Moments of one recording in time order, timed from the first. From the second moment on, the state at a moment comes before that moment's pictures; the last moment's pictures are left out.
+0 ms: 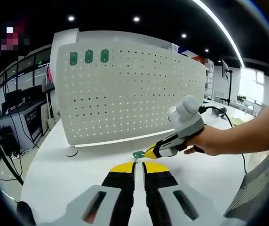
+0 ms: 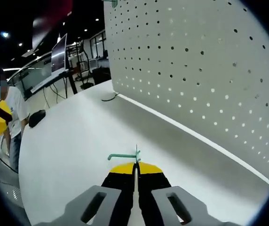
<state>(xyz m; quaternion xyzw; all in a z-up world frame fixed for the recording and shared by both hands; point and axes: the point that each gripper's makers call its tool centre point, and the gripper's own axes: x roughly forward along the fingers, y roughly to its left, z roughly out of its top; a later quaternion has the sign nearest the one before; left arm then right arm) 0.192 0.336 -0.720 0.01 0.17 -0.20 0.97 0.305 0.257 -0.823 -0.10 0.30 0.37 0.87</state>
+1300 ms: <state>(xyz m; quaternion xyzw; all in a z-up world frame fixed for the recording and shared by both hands) 0.187 0.312 -0.712 0.10 0.14 -0.24 0.96 0.255 0.250 -0.738 -0.08 0.28 0.42 0.86</state>
